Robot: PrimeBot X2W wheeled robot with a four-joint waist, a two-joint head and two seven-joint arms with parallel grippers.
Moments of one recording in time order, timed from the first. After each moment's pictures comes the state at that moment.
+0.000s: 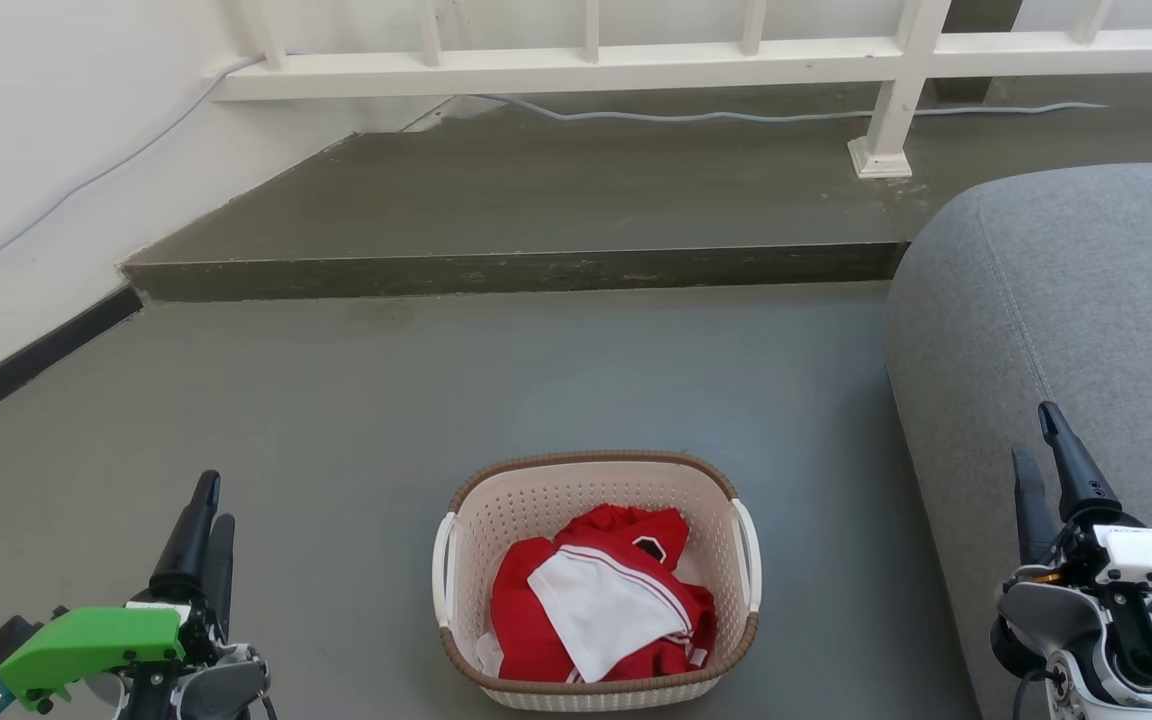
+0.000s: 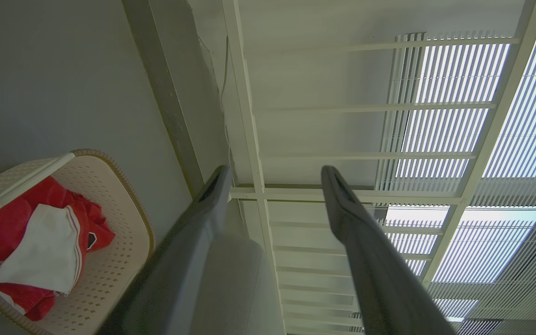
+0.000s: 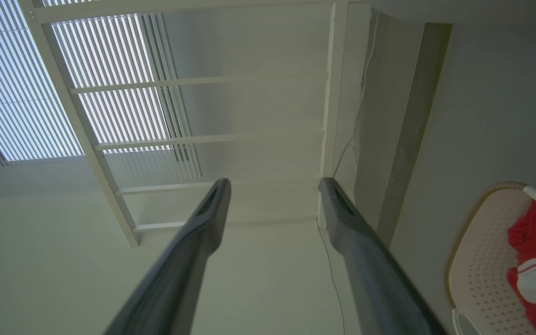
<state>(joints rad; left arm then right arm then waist) -0.06 0.03 0.03 0.29 -1.64 -0.12 0.08 -0.04 -0.03 -0.12 0.29 1.60 0.11 0.07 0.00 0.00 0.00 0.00</state>
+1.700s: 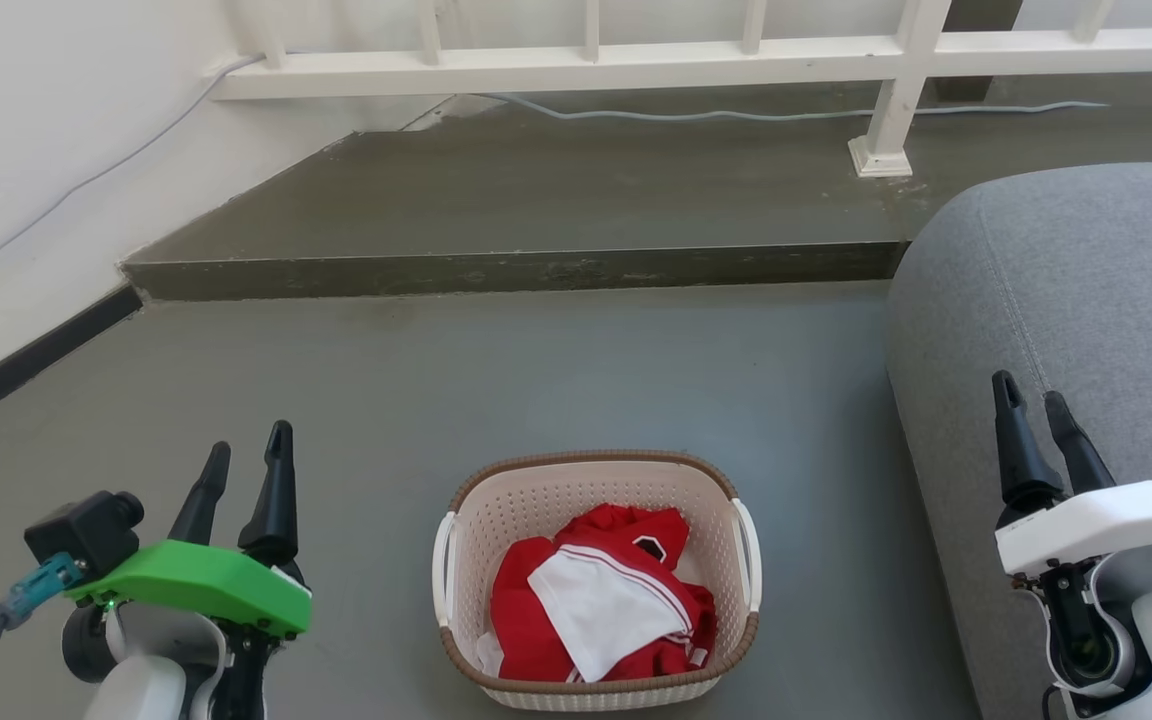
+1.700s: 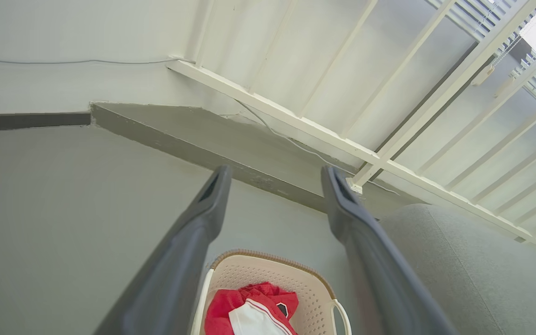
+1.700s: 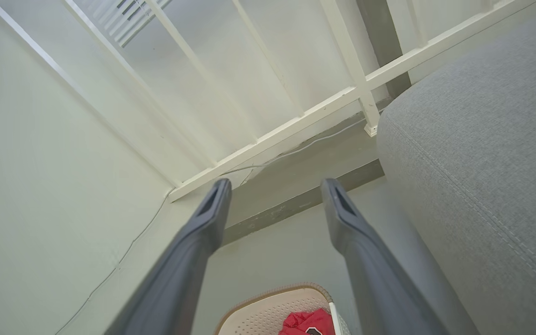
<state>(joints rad) -0.10 0.14 -0.20 0.18 -0.80 -0.01 -0.11 -0.03 -0.17 0.08 0.17 0.73 0.00 -0.11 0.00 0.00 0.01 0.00</state>
